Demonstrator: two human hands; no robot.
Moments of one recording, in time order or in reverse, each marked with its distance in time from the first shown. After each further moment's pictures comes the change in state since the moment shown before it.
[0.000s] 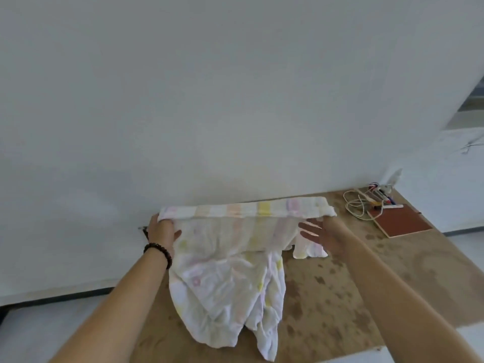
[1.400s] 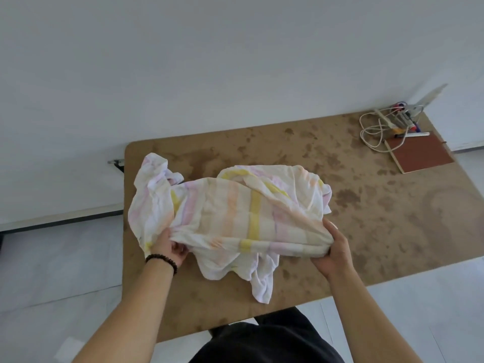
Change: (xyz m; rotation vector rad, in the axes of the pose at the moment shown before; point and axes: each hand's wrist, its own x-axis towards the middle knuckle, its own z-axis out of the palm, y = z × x) left_hand 0.034 -0.178 -0.034 -0.134 0.191 -0.754; right_hand 0.007 0.158 -0.052 0.458 0.099 0.296
